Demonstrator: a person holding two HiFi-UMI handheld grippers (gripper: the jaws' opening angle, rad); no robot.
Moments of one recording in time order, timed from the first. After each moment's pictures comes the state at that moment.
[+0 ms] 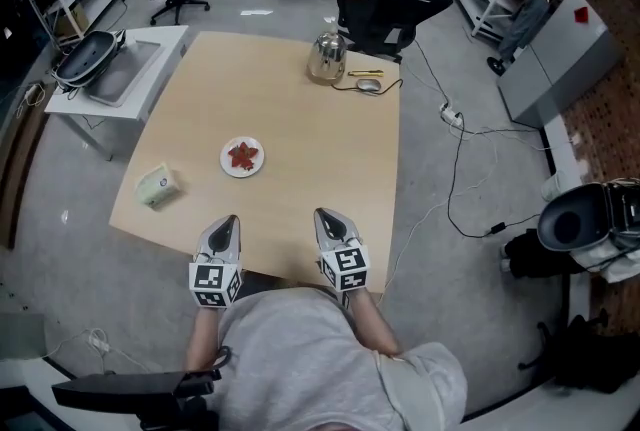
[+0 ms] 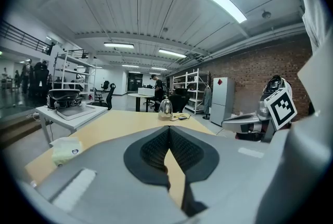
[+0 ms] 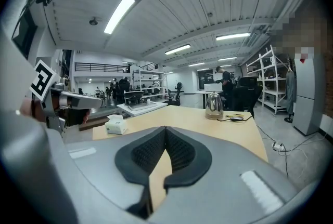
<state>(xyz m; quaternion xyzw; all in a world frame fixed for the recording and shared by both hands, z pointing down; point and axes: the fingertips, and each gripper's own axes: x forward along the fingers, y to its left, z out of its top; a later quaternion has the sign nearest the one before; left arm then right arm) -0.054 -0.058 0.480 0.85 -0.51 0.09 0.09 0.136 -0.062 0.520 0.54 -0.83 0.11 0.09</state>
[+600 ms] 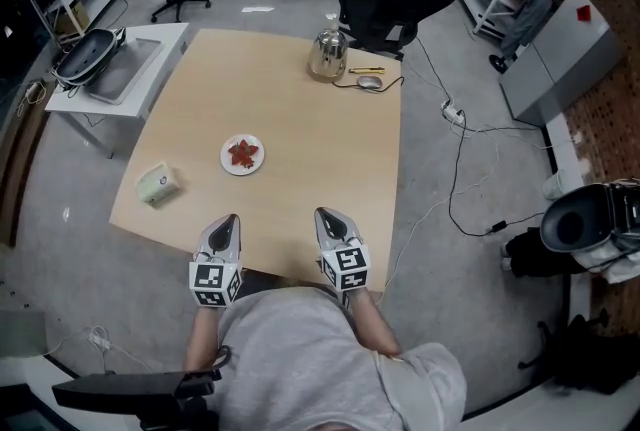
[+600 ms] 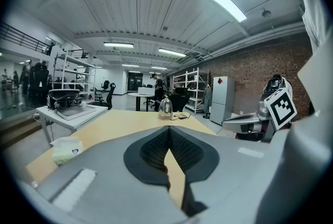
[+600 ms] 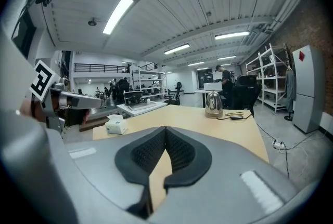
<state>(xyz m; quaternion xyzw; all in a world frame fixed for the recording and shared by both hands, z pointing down) -0.052 -0.057 0.481 0.85 -0.51 0.10 0.09 0.139 -0.061 0.524 0.54 -0.83 0.12 0.09</state>
